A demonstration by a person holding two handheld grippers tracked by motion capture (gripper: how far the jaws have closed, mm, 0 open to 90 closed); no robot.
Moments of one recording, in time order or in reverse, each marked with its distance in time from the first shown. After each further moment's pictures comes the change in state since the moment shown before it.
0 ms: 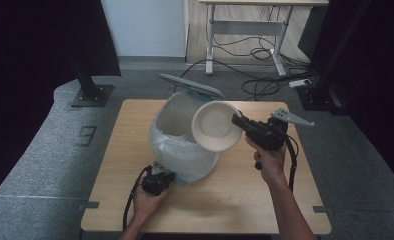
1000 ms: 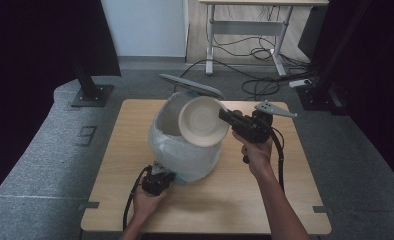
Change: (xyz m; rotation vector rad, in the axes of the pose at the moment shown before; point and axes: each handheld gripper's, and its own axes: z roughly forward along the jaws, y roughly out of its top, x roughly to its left) left arm 0.000 0.000 0.000 0.001 -0.001 0.004; right arm 0.012 0.006 0.034 0.023 0.020 -0.005
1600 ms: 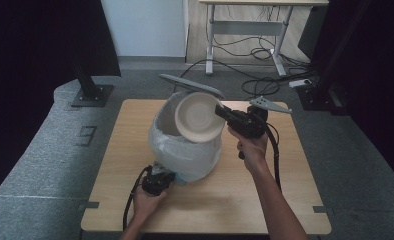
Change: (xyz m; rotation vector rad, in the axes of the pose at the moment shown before) left arm 0.000 0.000 0.000 -0.001 0.001 0.001; right arm 0.002 0.005 0.015 -0.002 -0.010 0.005
